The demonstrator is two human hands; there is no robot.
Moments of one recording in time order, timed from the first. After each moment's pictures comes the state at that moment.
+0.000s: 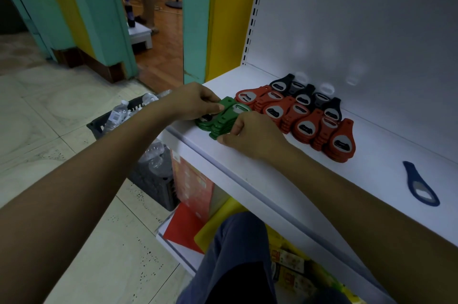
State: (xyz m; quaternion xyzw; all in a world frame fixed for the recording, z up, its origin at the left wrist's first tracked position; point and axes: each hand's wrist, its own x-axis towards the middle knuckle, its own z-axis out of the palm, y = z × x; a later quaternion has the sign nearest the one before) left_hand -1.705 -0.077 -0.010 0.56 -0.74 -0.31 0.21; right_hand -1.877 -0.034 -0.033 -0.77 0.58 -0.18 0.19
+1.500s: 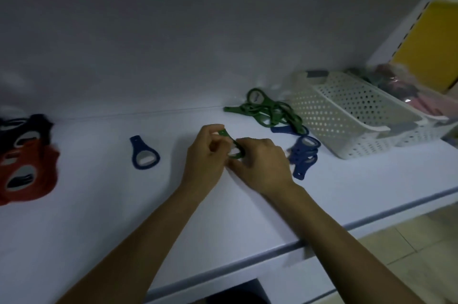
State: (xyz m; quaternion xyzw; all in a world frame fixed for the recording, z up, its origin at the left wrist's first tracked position) left_hand -2.158 0.113 -0.052 0.23 -0.71 -0.58 0.32; right_hand -2.241 0.214 -0.044 -0.43 0.88 -0.20 -0.08
